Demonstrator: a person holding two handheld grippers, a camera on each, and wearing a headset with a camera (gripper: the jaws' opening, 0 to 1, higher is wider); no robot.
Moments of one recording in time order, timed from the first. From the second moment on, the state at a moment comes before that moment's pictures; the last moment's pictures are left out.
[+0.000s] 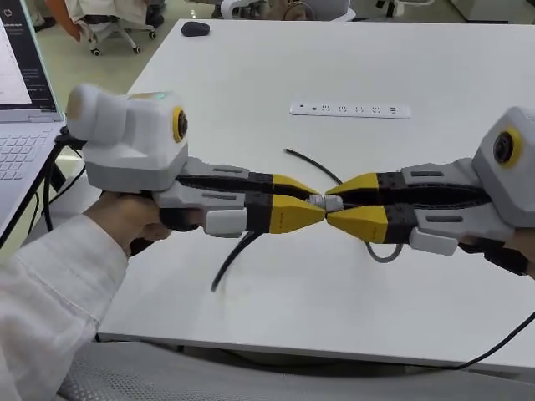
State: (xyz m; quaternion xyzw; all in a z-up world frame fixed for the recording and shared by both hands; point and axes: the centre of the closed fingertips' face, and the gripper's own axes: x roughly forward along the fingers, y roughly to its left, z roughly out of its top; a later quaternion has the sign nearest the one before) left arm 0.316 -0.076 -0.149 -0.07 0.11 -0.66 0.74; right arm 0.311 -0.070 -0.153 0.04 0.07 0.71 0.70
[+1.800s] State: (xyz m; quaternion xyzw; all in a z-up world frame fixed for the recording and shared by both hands) left arm 0.320 -0.069 -0.145 -0.10 0.09 -0.64 0.76; right arm 0.310 -0.079 -0.153 0.01 0.05 0.71 0.70
